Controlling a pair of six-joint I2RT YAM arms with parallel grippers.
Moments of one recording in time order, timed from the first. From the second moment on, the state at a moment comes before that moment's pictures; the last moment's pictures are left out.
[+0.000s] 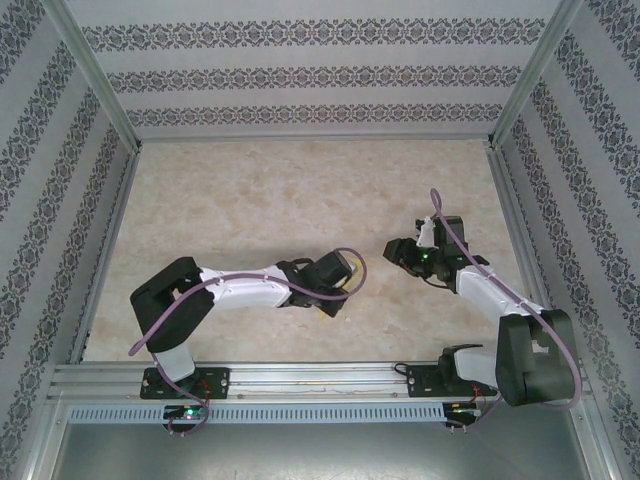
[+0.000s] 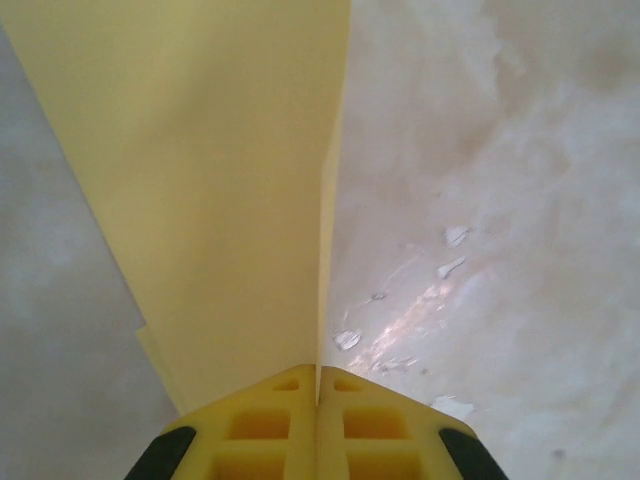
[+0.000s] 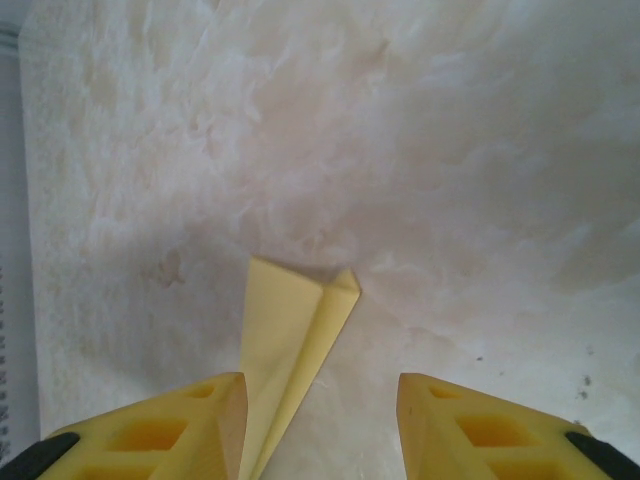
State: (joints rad) left arm -0.96 1.74 1.01 -0.29 0.07 -0.42; right arm 0.09 1.24 0.55 -0.18 -0.59 0.60
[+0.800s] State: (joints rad) left arm -0.78 1.81 0.88 0.12 0.52 -0.80; right arm 0.27 1.29 0.43 0.08 -0.63 0.74
